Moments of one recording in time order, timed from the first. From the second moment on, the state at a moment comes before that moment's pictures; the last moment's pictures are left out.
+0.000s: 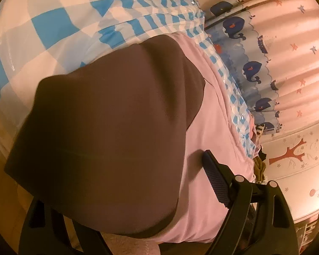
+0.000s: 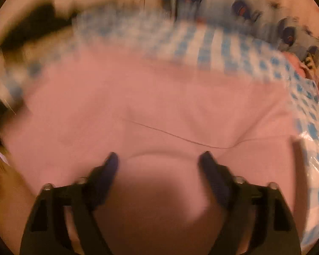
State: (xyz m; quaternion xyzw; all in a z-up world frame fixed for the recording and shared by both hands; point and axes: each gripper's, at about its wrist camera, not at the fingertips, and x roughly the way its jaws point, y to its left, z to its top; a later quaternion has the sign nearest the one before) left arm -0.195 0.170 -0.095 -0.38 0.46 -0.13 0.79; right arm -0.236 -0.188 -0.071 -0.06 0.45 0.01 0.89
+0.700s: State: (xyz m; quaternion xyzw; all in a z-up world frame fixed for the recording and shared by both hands) left arm -0.184 0.163 -0.100 -0.37 0.45 -0.12 0.80; right arm -0.214 -0.169 -0.065 -0.07 0.45 -0.02 0.89
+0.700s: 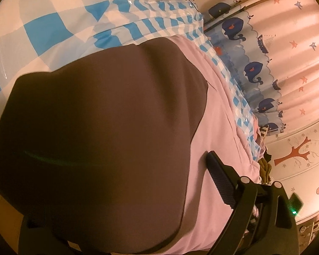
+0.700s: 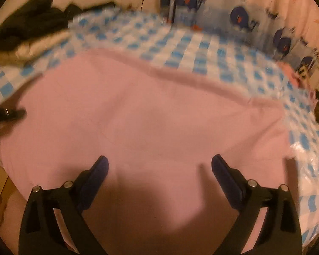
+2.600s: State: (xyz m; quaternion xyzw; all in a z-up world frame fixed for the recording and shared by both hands) left arm -0.291 -0.141 0.068 0.09 0.28 -0.36 0.89; right arm -0.336 -0.392 -0.056 0.44 0.29 0.13 0.84
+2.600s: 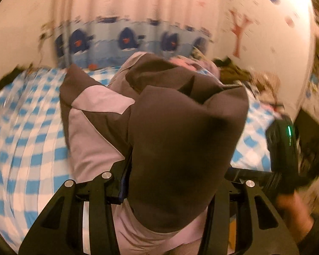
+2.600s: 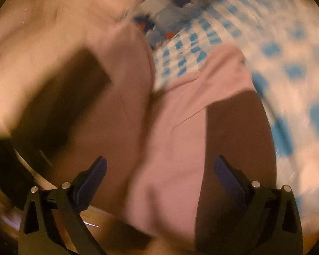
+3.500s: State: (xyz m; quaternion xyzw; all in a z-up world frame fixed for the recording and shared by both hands) left arm -0.378 -0.276 -0.004 0.31 0.24 -0.43 0.81; right arm -0.143 -0.427 0.029 0.28 0.45 0.24 0.81
